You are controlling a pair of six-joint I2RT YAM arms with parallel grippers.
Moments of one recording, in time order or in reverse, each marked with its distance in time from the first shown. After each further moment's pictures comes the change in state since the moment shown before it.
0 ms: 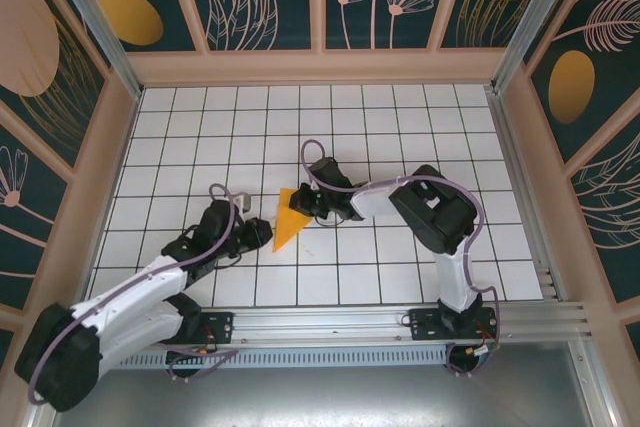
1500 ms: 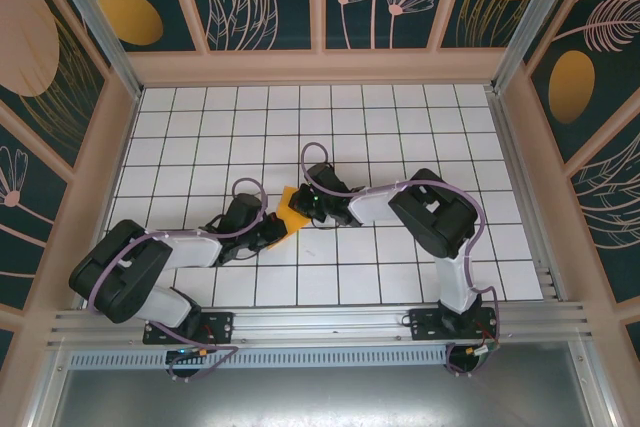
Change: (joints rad) left arm 0.000 0.566 0.012 0.415 0.057 -0.091; right arm 0.039 -0.019 -0.007 -0.006 0.137 0.089
